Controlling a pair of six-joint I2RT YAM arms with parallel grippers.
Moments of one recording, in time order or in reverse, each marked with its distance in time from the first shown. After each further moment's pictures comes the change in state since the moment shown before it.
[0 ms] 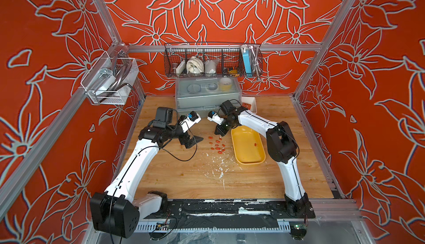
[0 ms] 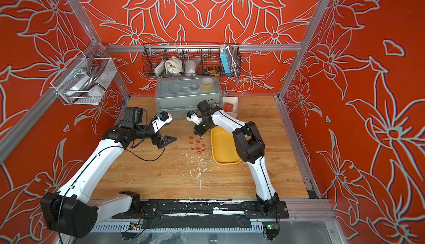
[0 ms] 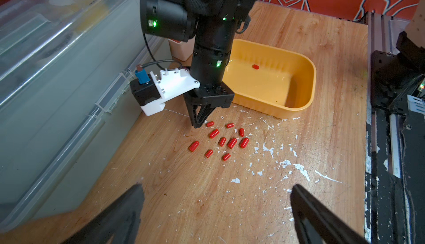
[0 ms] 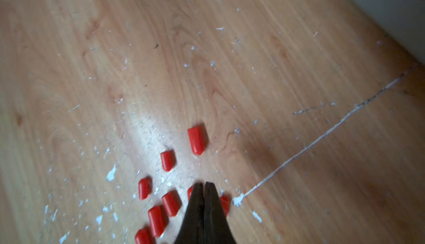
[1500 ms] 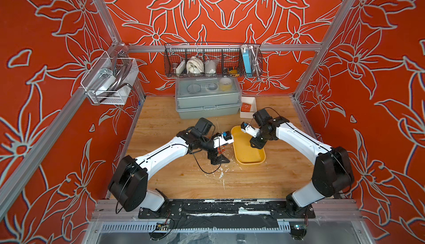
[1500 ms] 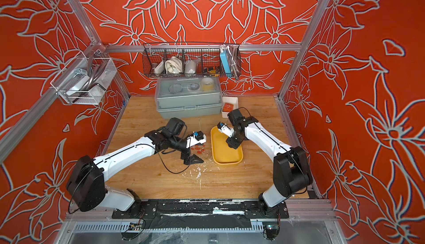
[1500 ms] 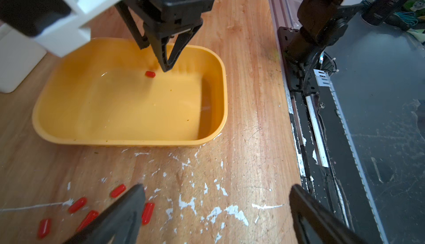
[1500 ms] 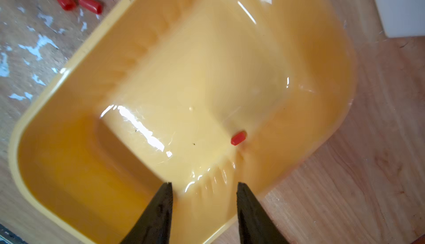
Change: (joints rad) left arm -0.474 0.270 -0.066 0.229 0.028 -0.101; right arm -0.192 -0.683 -0.677 -0.158 0.363 -0.224
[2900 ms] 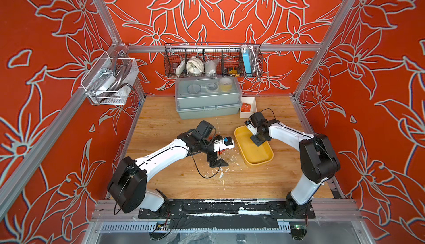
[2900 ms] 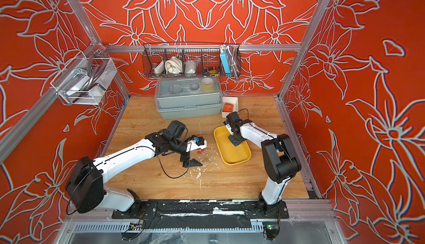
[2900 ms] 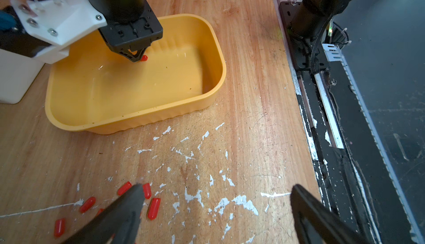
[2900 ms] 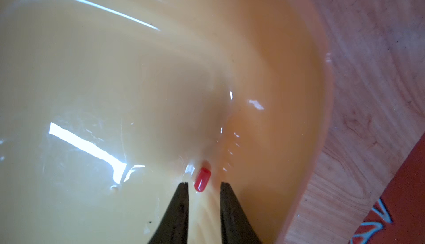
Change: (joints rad) left arm -0.018 -0.016 -0.027 -0.016 -0.058 0.116; right arm -0.029 0.178 -0.047 0.251 0.289 0.214
